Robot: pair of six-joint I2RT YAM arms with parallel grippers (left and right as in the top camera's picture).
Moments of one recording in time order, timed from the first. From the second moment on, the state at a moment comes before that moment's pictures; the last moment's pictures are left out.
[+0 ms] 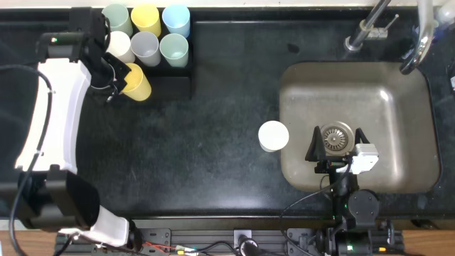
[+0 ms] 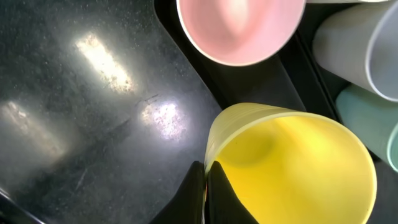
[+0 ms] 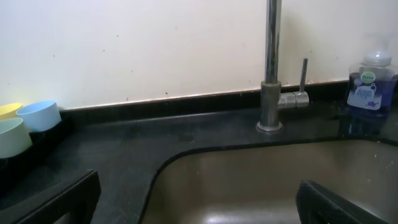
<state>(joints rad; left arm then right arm) 0.03 1.76 1.64 -1.27 -0.04 -0.95 0.02 0.01 0.02 -0.02 0.00 0.16</state>
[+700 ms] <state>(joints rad) -0.03 1.79 1.64 -1.17 -0.11 -0.98 0.02 0.01 0.02 -0.02 0.00 0.16</state>
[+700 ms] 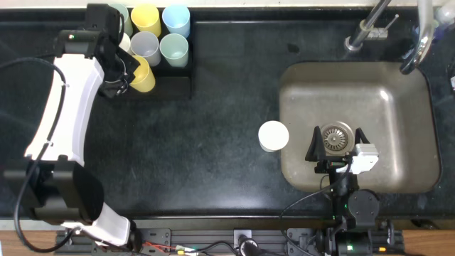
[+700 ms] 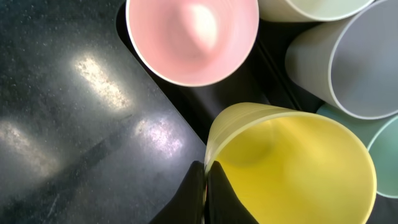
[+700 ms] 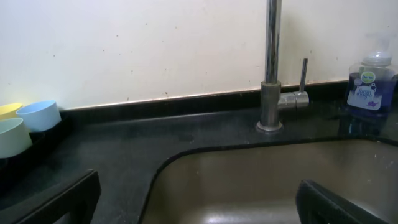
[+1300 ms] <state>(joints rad) -0.03 1.86 1.64 -1.11 -0.13 -0.99 0.02 0.01 0.02 -0.02 0.00 0.16</state>
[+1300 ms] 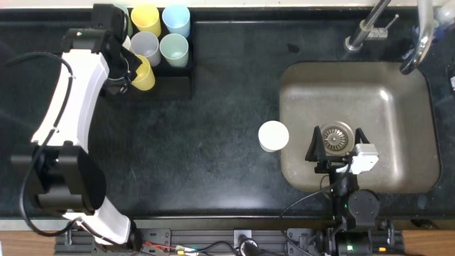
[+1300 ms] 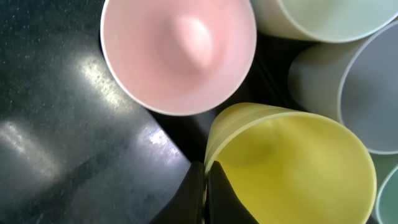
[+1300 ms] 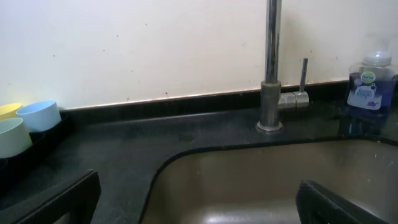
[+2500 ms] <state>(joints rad) -0.05 1.93 1.64 -1.08 -0.17 -0.99 0.02 0.01 0.02 -0.02 0.00 0.16</state>
